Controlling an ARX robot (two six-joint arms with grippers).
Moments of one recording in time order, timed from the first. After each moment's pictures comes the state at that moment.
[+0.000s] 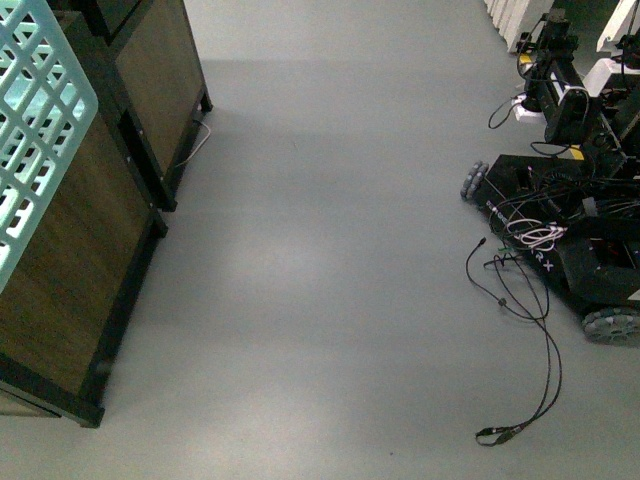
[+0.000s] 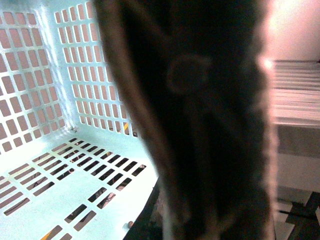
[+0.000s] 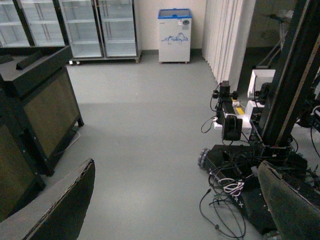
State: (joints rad) left arm 0.55 0.70 0.74 -0.35 0.69 -1.29; right arm 0.00 0.00 0.02 0.00 0.01 0.00
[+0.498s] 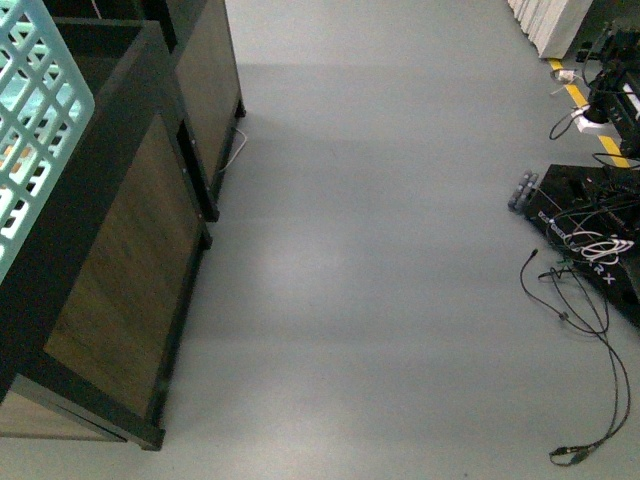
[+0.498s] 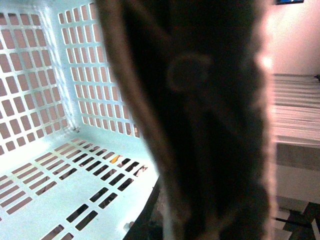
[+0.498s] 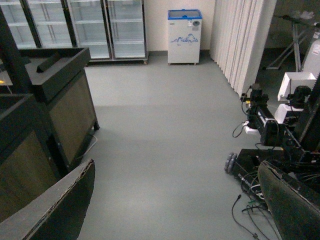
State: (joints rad) left arm 0.55 0.71 0.74 -0.35 0.68 -1.29; right arm 0.00 0.00 0.02 0.00 0.00 0.00
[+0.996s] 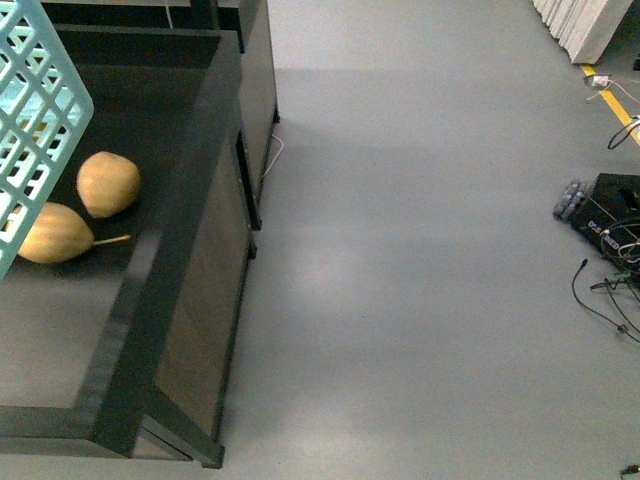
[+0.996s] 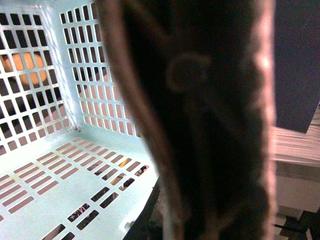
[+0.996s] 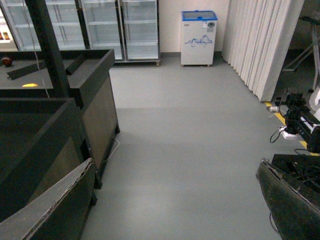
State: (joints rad) left arm 0.55 0.71 0.74 -0.35 0.68 -1.29; right arm 0.00 0.00 0.02 0.00 0.00 0.00
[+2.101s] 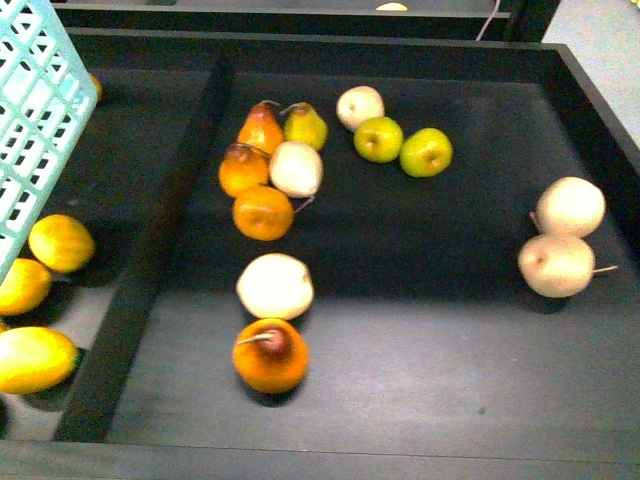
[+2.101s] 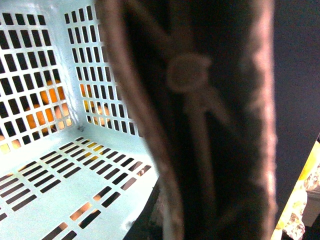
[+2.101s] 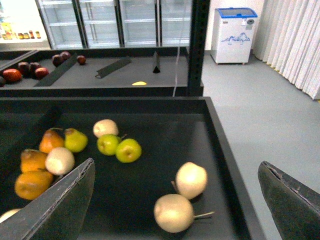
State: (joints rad) left arm 0.55 0.71 0.75 -0.35 0.68 -1.29; right arm 0.00 0.00 0.02 0.00 0.00 0.00
